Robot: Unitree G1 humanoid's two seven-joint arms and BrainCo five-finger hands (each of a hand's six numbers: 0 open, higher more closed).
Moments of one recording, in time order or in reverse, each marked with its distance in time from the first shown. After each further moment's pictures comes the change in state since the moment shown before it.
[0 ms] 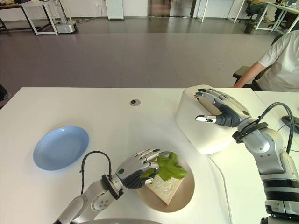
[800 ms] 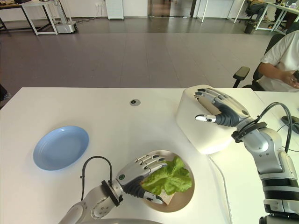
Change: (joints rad) left arm 0.070 0.009 -0.027 -0.057 0.079 0.063 -0.035; right arm -0.011 0.006 -0.025 -0.005 -0.016 0.015 -0.035
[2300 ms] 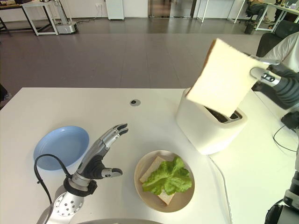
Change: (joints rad) left arm 0.134 -0.004 0.411 -0.146 -0.405 -0.226 0.140; right arm -0.041 -0.041 -0.377 -0.219 1.079 0.858 0.642
